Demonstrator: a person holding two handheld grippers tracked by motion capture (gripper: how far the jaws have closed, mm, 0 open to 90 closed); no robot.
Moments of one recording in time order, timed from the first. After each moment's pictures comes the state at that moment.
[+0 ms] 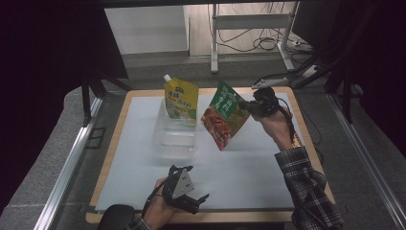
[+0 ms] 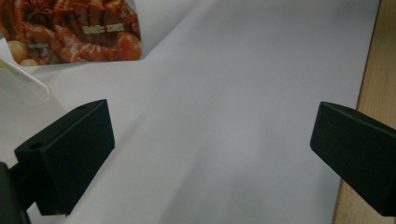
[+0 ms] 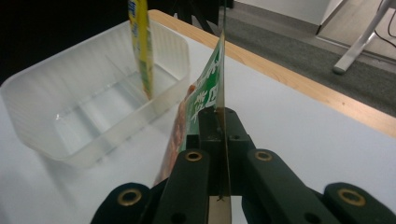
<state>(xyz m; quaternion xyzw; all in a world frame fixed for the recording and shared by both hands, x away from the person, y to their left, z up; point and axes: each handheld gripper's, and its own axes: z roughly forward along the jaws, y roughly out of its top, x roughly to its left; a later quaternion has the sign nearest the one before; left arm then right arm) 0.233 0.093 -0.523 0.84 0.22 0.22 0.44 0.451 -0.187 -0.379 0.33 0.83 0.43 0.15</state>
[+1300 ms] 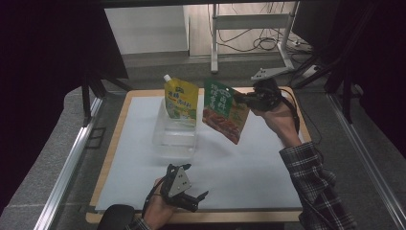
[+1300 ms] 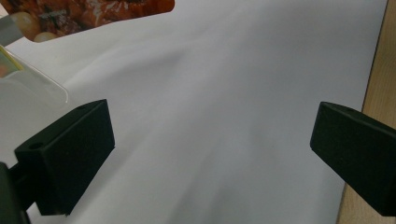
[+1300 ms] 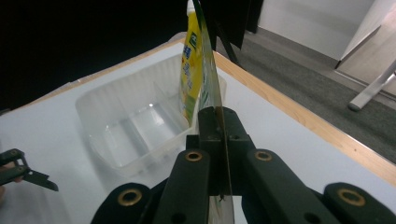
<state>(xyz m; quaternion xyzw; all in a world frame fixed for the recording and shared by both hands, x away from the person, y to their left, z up) 0.233 0.097 -0.520 0.83 0.24 0.22 0.46 0.420 -0.173 -0.319 0.26 0.84 0.46 0.15</state>
